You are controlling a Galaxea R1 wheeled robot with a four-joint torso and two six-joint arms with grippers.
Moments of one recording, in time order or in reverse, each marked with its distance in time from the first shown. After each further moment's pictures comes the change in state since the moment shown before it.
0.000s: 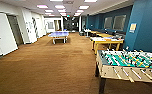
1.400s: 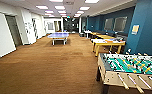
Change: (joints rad) left arm 0.006 -0.005 -0.004 -0.001 0.002 0.000; right arm -0.006 0.009 -0.003 0.000 -0.001 -0.011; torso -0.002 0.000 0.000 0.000
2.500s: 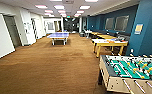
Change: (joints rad) left arm -0.006 0.008 0.003 0.000 -0.002 0.000; right arm 0.002 -0.005 -0.001 0.000 0.001 0.000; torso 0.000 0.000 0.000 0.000
